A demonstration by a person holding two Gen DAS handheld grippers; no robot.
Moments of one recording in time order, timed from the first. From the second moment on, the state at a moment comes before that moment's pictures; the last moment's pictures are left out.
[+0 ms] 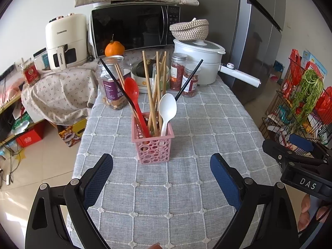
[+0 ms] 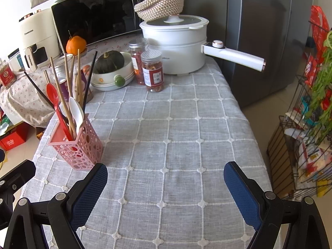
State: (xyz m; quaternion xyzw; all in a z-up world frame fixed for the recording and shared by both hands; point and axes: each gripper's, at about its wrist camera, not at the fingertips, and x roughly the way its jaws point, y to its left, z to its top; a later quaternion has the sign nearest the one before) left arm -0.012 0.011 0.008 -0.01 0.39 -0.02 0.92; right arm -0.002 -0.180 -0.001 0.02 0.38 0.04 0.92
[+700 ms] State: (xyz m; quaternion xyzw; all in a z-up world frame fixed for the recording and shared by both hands) left arm -0.013 0.012 0.007 -0.01 0.39 -0.03 0.92; right arm -0.001 -0.180 -0.006 0.03 0.39 0.04 0.92
